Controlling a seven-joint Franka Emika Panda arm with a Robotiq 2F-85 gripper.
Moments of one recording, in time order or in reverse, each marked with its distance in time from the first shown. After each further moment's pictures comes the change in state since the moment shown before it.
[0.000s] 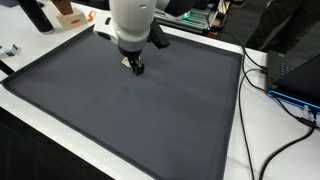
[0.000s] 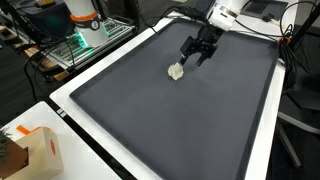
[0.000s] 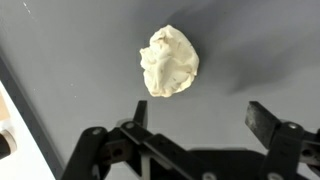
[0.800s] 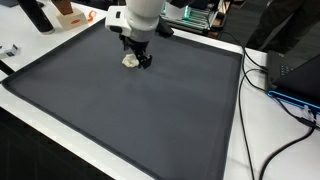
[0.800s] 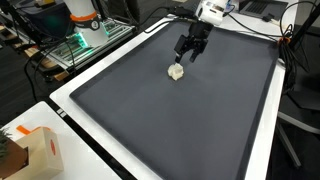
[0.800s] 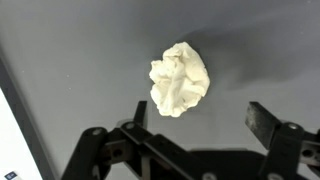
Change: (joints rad) arm -0.002 -0.132 0.019 -0.228 -0.076 0.169 -0.099
